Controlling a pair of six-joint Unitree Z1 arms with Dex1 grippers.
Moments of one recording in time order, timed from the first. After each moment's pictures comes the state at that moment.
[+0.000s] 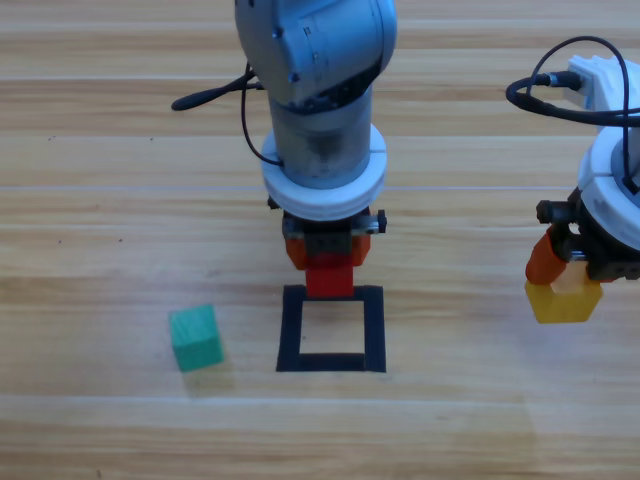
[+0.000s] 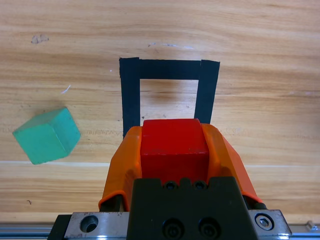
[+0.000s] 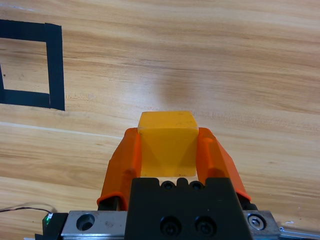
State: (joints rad) arm 0 -0.89 2.24 -2.00 1.19 0.13 -1.01; arm 1 0.84 1.80 -1.25 0.78 -0.11 0.72
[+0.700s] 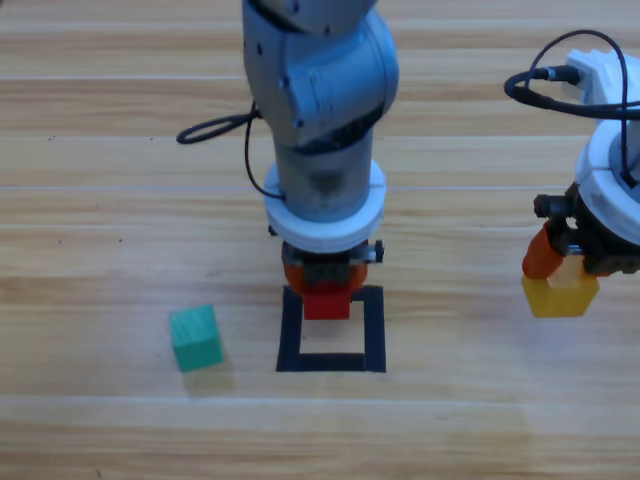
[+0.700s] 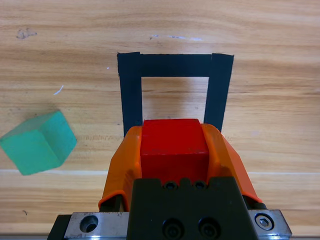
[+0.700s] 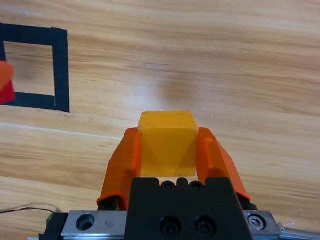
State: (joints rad) arm 0 -0.91 2.25 -1.89 1.10 0.14 -1.01; arm 1 0.84 1.80 -1.27 0.79 -0.11 0.72
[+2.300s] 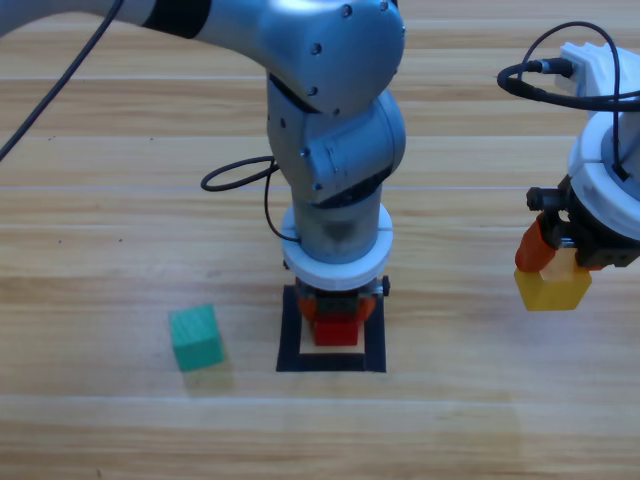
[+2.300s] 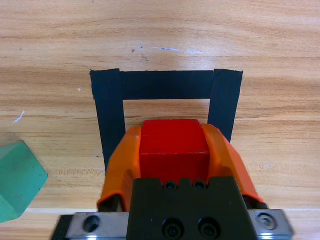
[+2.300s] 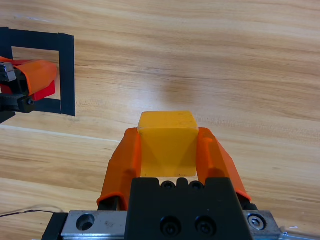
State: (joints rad) arm 0 -0.91 2.31 -1.80 0.95 0.14 -1.00; arm 1 0.84 1.81 -1.29 0.79 -0.11 0.72
